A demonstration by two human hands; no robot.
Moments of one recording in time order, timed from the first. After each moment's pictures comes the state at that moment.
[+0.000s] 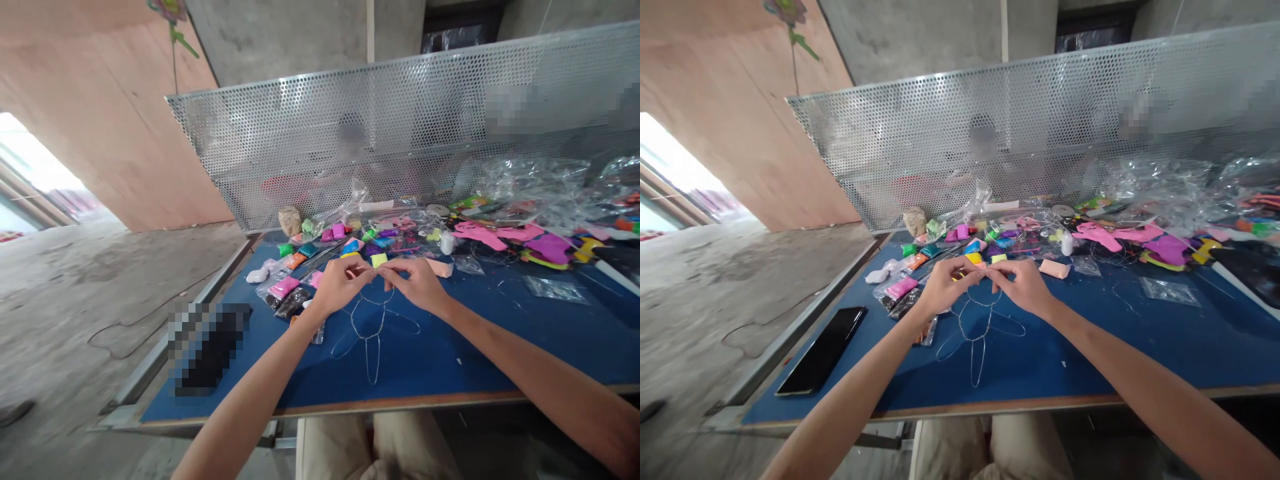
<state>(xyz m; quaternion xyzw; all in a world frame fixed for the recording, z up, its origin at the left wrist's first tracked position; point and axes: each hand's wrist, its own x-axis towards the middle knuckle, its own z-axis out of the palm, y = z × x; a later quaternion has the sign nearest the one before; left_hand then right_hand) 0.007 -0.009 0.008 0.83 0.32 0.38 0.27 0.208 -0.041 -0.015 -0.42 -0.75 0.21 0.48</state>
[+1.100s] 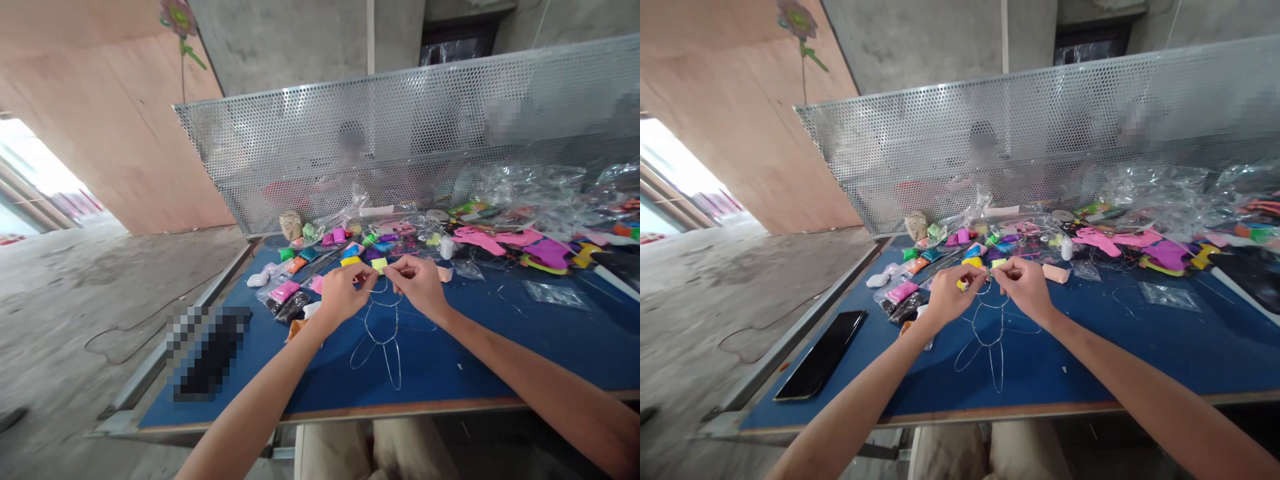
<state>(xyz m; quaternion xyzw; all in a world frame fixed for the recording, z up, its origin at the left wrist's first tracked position) 0.017 -0.016 -0.005 0.83 0.36 0.40 0.11 0.202 -0.038 -0.028 -0.42 -0.62 0.26 0.60</state>
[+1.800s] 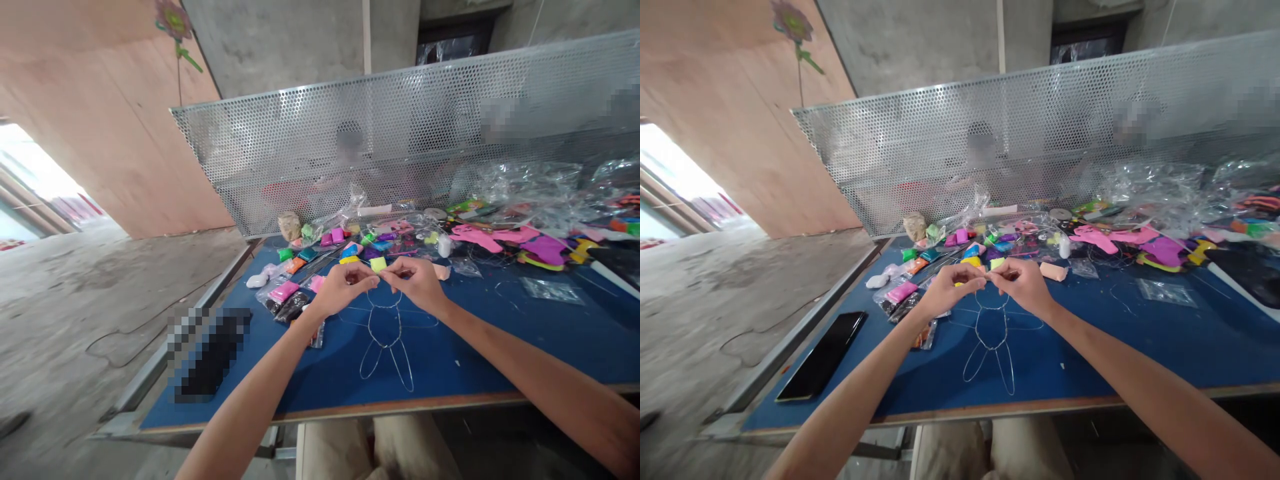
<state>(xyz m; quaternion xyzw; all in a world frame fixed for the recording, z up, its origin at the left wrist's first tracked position) 0.008 -0.009 0.007 0.79 0.29 0.34 0.42 0.209 -0.036 -0.026 -0.39 -0.68 0.26 0.57</state>
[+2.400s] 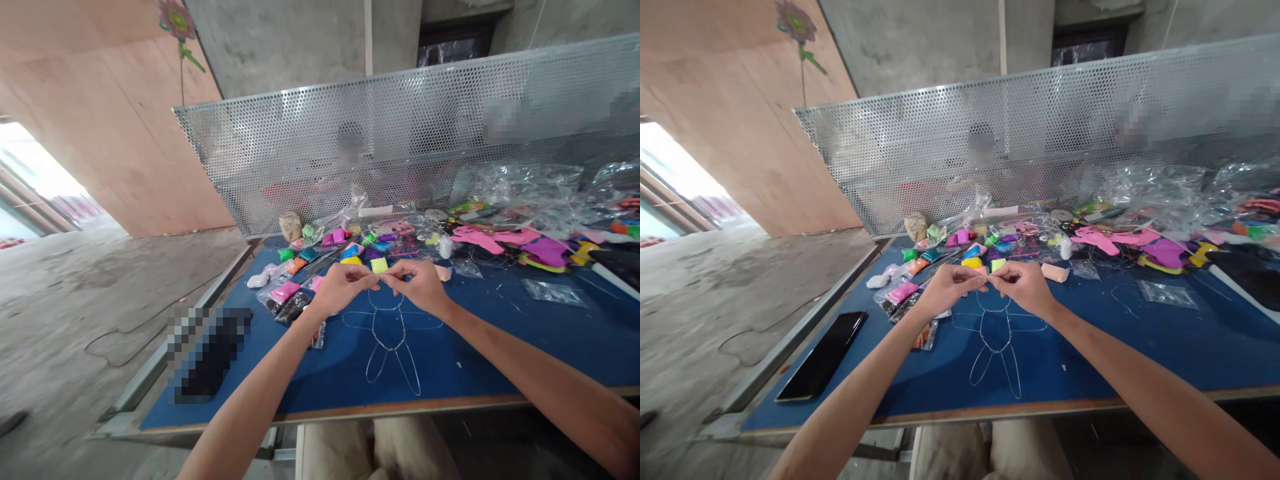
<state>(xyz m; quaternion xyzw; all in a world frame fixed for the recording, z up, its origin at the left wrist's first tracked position) 0.006 -0.013 0.015 0.79 0.33 0.32 0.40 0.210 -0.037 -0.026 -0.40 -0.69 0.23 0.56</state>
